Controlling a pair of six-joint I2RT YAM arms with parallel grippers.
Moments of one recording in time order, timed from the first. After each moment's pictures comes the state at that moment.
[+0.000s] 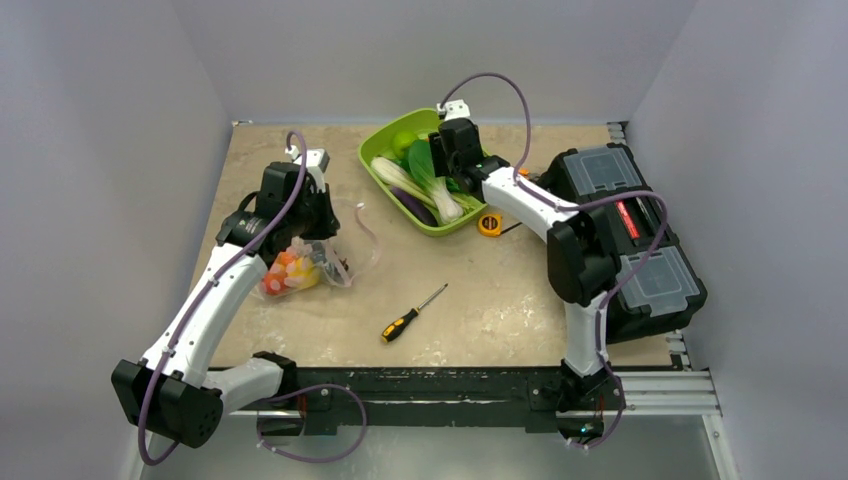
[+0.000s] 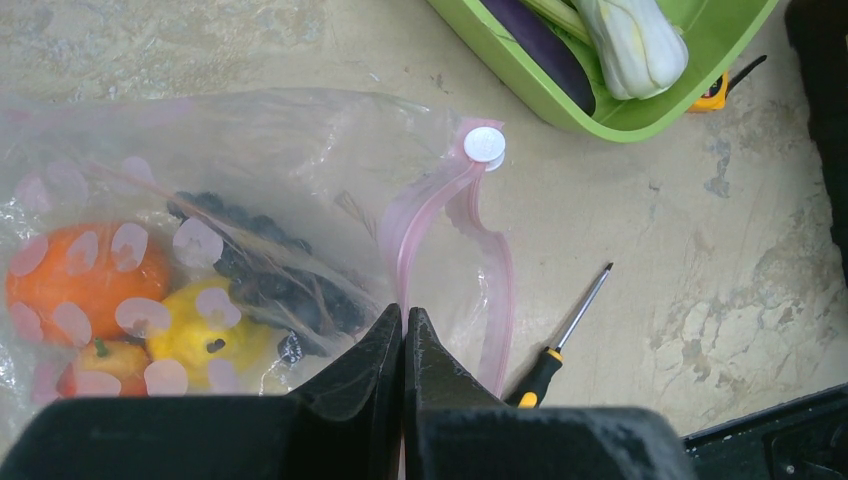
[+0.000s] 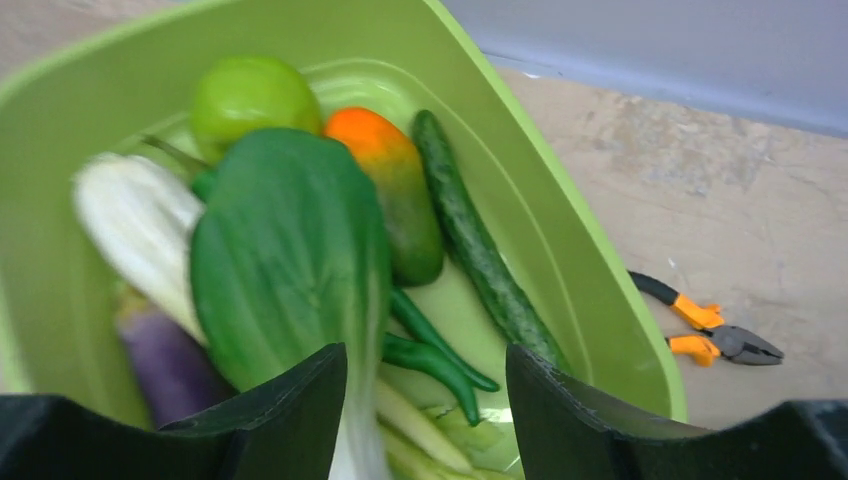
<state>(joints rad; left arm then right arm) -0.31 1.13 1.13 -0.73 0.04 -0.30 0.56 1.97 1.64 -0.18 0.39 0.15</state>
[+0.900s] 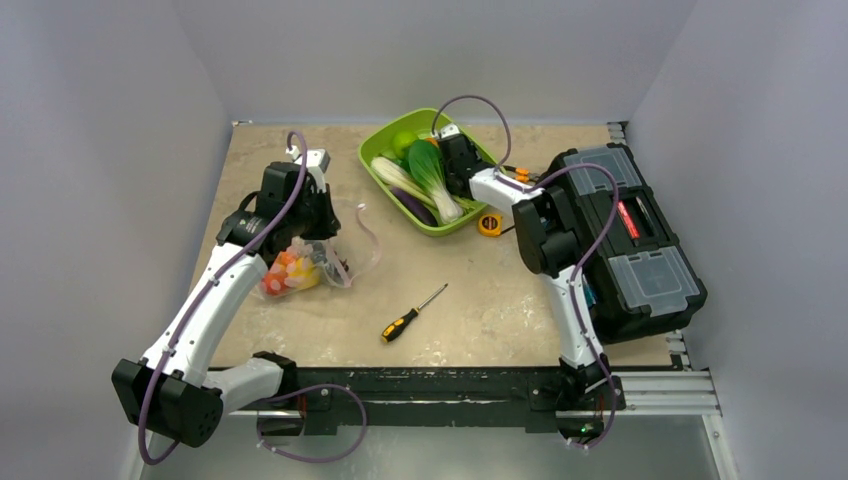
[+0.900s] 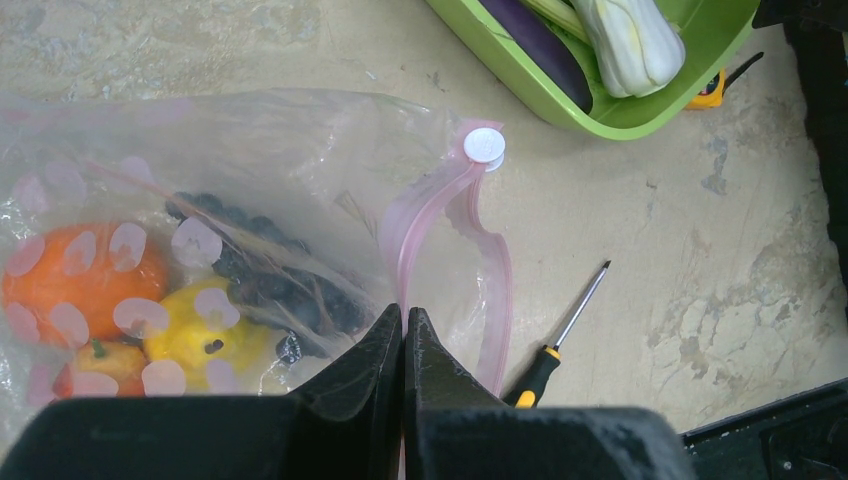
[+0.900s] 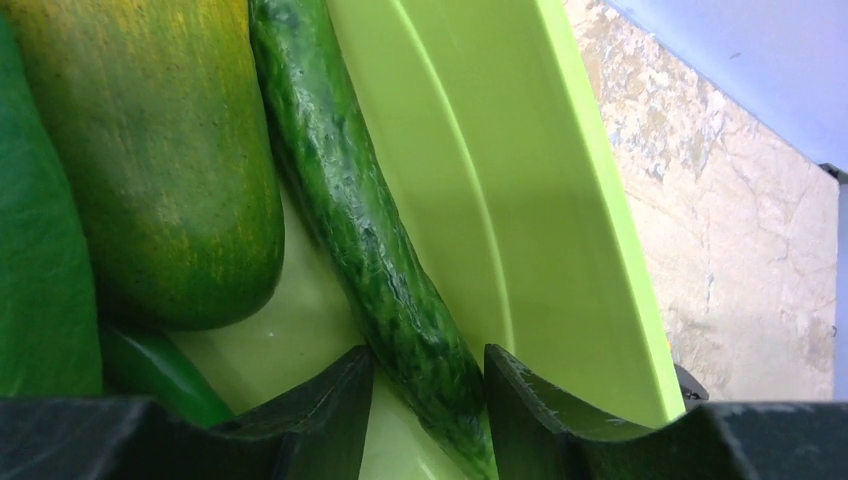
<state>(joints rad) -0.31 1.13 1.13 -0.73 0.05 -0.30 0.48 2.37 1.84 -0.21 0.57 -0.20</state>
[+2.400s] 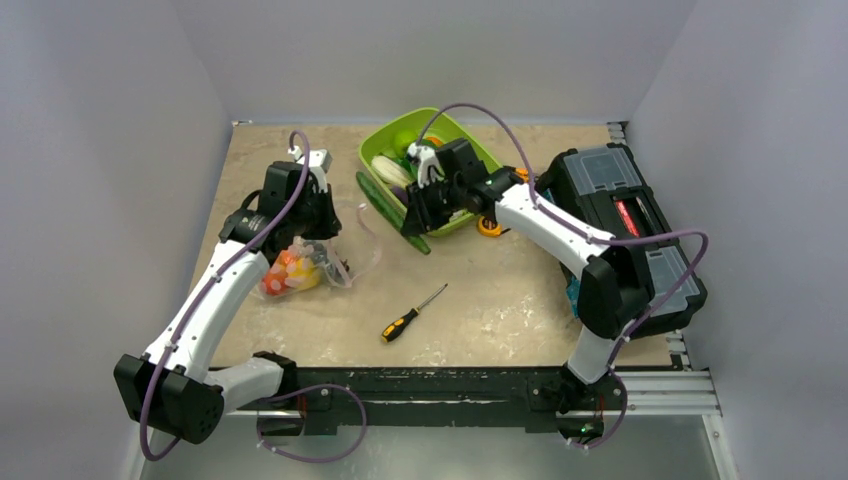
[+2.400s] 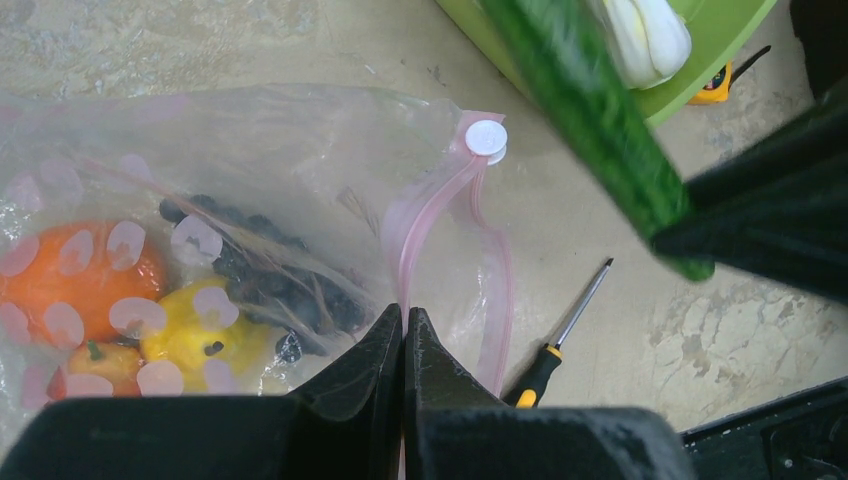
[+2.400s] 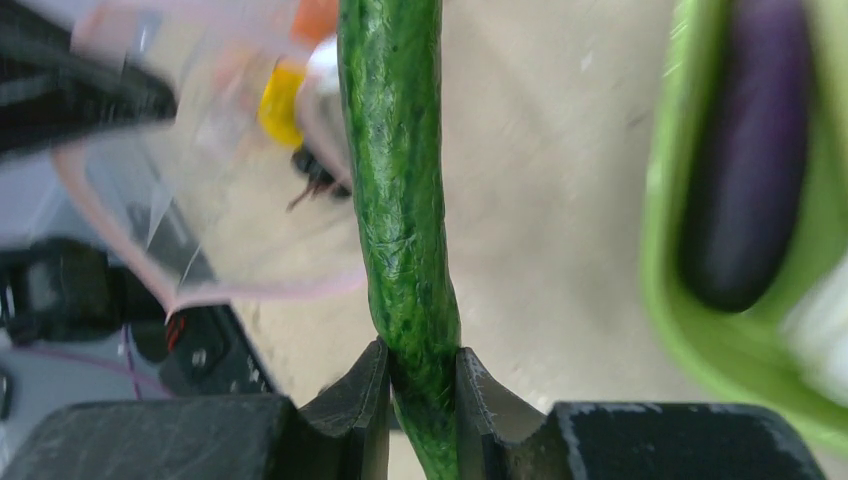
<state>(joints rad) -0.31 1.15 1.13 -0.73 0.05 -0.30 0.62 1.78 1.54 -0.50 -0.48 0.21</state>
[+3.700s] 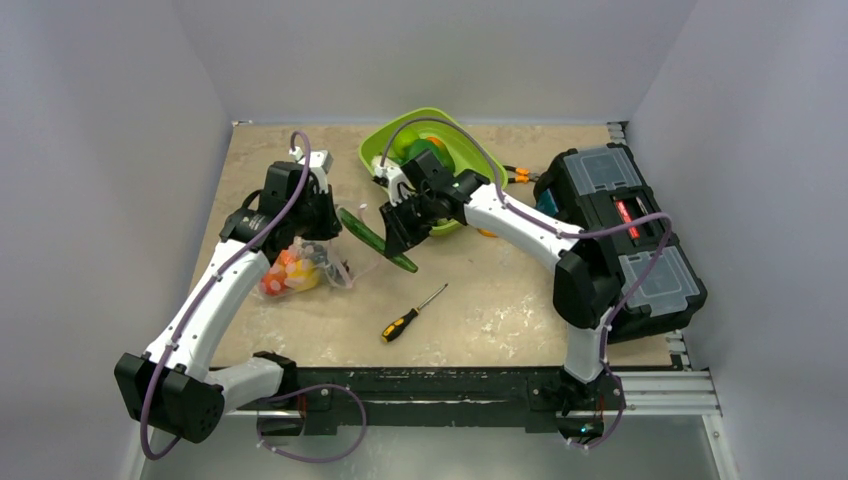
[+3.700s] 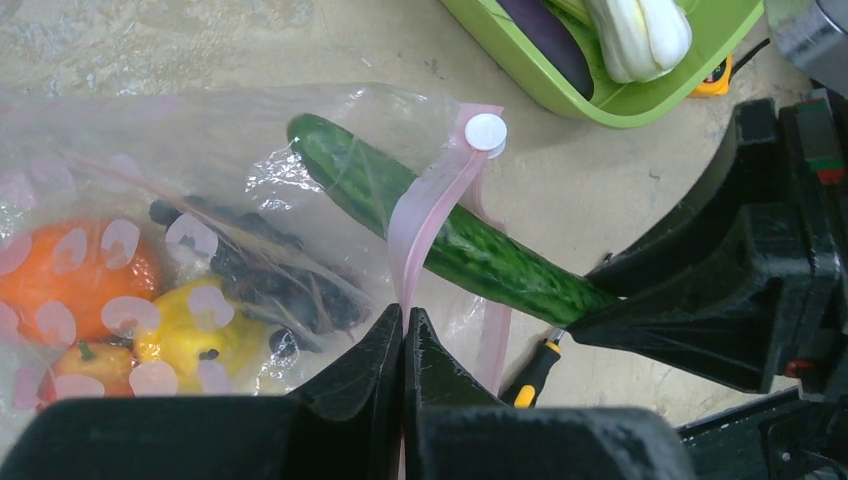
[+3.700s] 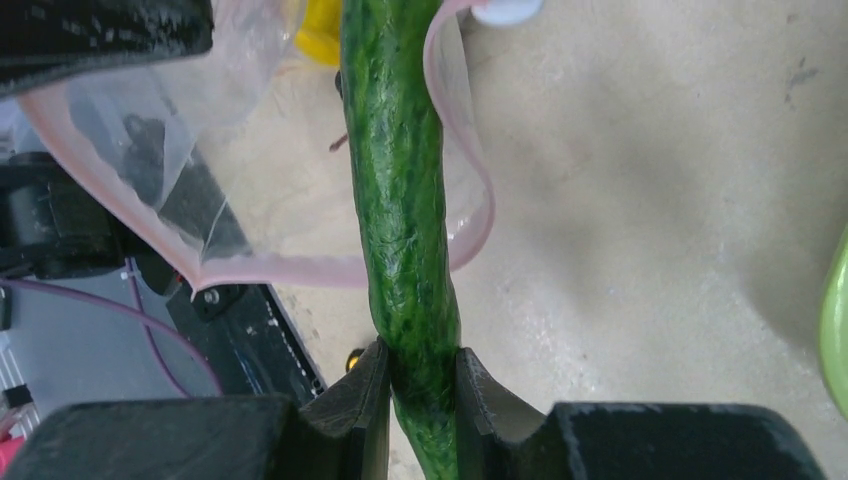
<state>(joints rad) -0.31 1.15 1.13 -0.73 0.06 -0.30 0.78 1.88 1.66 -0.72 -0.46 0.14</state>
